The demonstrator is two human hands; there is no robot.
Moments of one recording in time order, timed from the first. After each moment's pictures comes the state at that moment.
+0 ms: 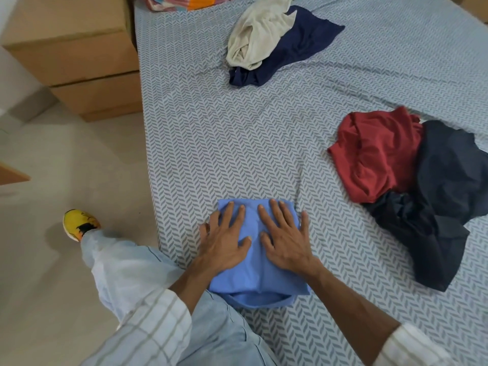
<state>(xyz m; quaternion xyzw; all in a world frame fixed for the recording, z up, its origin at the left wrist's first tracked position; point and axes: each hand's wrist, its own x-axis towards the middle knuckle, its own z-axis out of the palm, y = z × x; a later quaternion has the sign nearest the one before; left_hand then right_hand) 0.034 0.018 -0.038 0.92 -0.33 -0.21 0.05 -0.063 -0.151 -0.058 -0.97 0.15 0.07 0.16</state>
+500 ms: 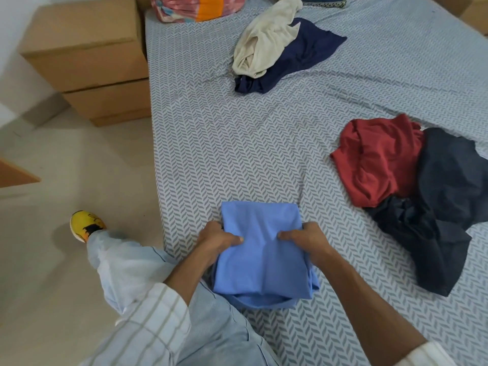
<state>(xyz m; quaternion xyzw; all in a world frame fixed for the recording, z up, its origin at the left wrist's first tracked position) 0.063 0.029 -0.031 0.82 0.08 -0.42 0.39 -0.061 -0.183 -0.024 -0.67 0.48 0.12 0.56</state>
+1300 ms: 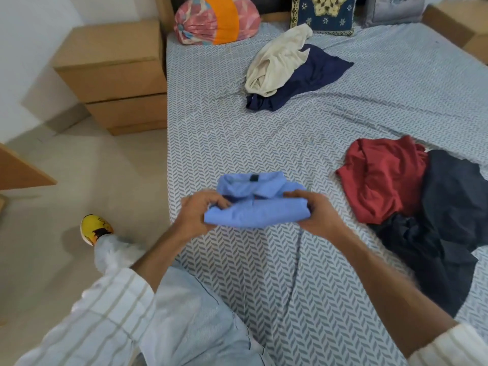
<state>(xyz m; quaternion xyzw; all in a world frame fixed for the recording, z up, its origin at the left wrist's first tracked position) 0.114 0.060 0.055 0.81 -0.33 -0.17 0.46 -0.019 -0.212 0.043 -0.85 0.03 -0.11 0.51</state>
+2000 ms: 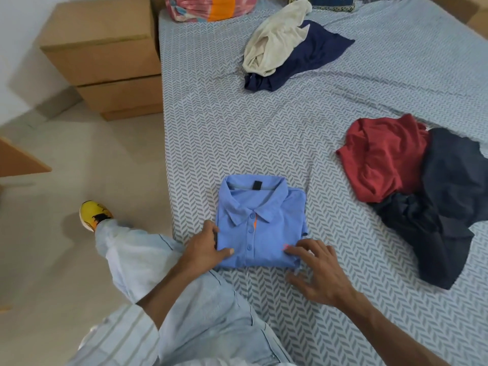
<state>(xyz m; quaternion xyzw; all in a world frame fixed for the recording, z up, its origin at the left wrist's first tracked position) 0.029 0.096 -0.026 0.90 -0.19 -0.28 0.29 -0.158 -0.157 -0.042 -0.97 0.02 -0.07 0.24</state>
